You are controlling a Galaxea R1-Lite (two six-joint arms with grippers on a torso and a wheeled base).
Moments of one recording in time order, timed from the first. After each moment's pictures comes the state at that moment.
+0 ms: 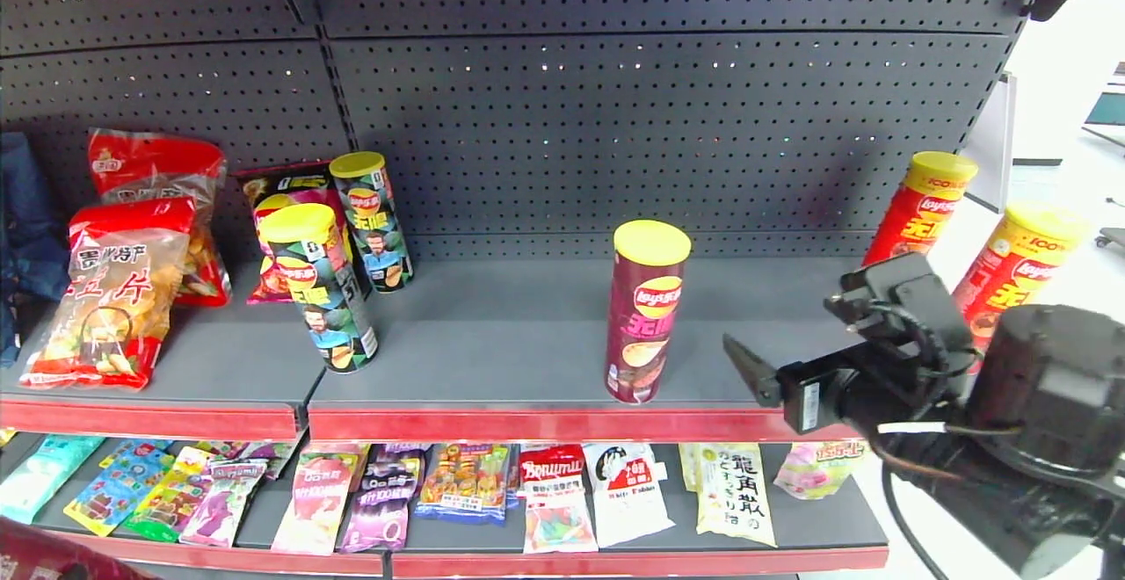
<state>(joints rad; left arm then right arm) 0.13 0.37 -0.24 0.05 -0.27 0.07 0.67 1.56 -0.38 -1.04 -0.47 -0.15</state>
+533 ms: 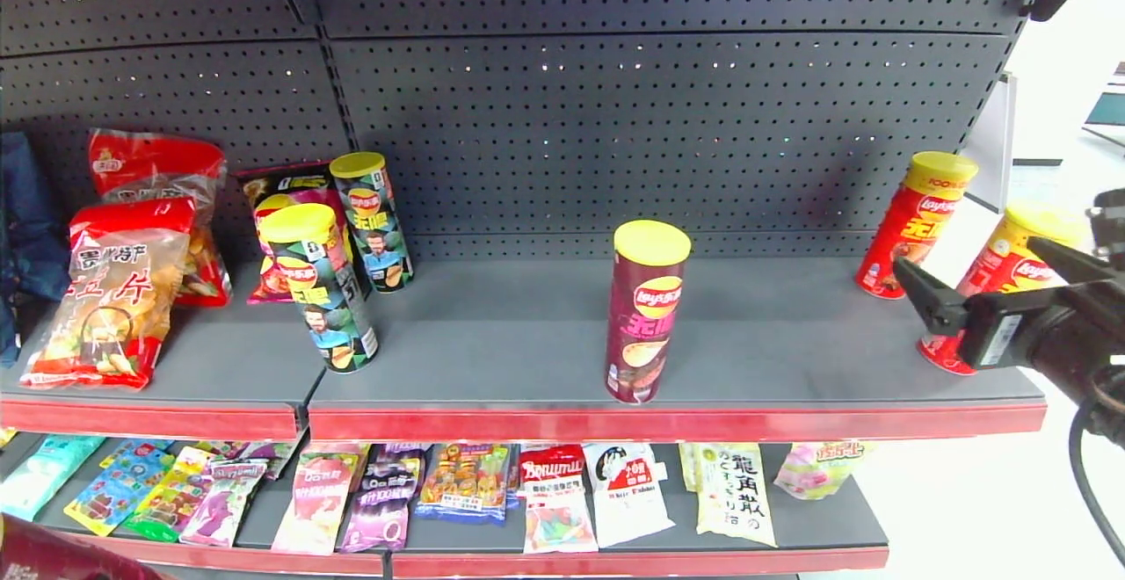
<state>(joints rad) 0.13 0.39 -0.25 0.05 -0.37 0.07 0.39 1.26 -0.36 -0.95 -0.45 -0.21</state>
